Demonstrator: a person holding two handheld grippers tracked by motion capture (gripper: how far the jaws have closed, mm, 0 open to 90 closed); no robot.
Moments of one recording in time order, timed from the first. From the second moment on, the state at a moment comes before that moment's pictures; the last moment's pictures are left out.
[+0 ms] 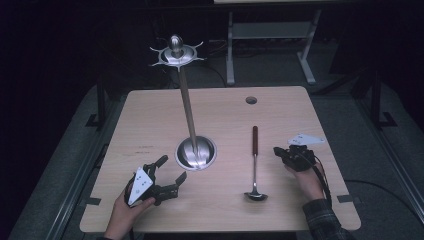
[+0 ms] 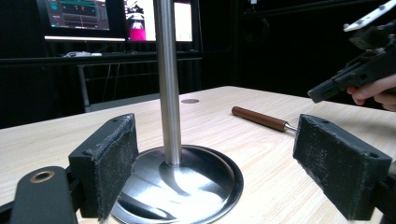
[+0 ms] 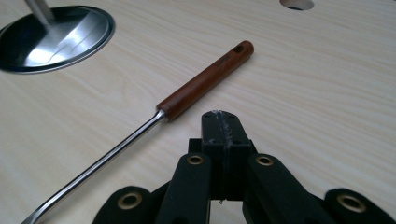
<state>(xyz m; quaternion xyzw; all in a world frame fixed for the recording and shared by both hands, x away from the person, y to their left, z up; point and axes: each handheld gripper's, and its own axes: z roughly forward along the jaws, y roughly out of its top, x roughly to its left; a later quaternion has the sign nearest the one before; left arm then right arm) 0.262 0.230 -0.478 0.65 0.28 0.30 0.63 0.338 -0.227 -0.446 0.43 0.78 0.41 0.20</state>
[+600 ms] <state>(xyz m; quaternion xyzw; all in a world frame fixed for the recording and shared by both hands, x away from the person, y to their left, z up) 0.262 0.230 -0.478 0.65 0.28 0.30 0.64 0.383 -0.198 -0.471 0.44 0.79 0.40 0.17</state>
